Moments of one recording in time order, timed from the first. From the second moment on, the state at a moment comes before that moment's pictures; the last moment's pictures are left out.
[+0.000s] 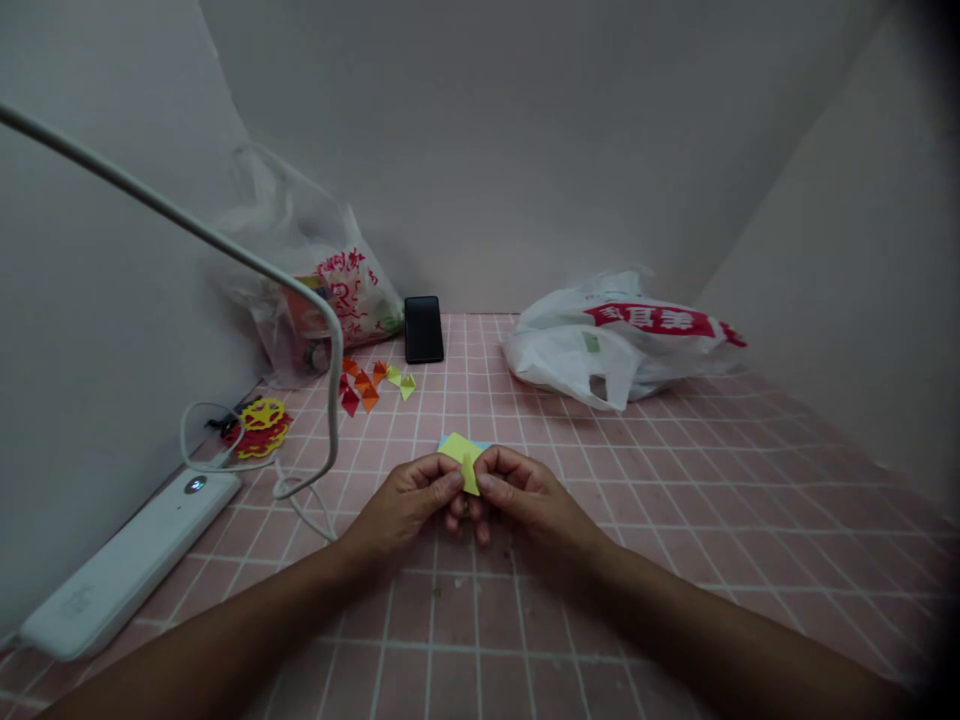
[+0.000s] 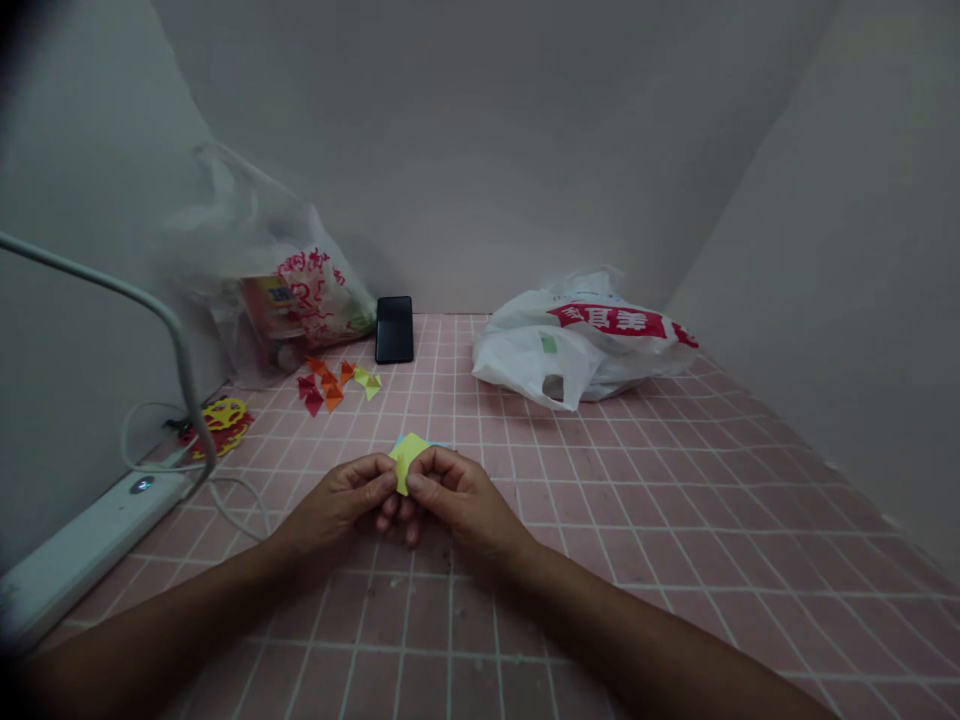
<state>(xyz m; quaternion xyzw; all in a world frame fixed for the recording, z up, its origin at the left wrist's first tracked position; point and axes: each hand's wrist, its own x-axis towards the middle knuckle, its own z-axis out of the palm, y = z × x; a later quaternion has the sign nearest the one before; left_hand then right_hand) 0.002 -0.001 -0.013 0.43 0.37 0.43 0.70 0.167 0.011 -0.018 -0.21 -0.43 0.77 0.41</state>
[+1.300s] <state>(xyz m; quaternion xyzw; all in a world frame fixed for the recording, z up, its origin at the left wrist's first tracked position) 0.006 -0.003 -0.008 0.34 0.34 0.42 0.77 0.167 0.012 -0.017 -0.19 -0.43 0.79 0.38</state>
